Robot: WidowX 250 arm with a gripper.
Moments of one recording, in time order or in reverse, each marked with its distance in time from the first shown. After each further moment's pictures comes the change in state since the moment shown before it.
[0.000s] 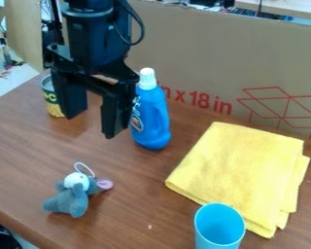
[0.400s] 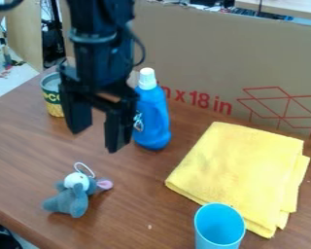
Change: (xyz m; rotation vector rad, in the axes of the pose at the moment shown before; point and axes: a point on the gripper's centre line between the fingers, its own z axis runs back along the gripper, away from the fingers) arm 0.006 0.008 -0.029 -0.036 0.045 -0.008
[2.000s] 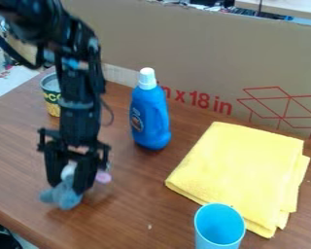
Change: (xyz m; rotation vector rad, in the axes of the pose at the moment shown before) arm 0.000 0.052 -0.086 -0.043 0.269 0.220
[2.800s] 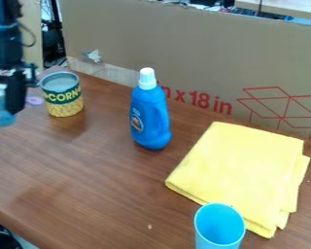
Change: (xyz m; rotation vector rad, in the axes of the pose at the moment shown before) arm 0.005 0.123 0.062 0.002 -0.046 0.286
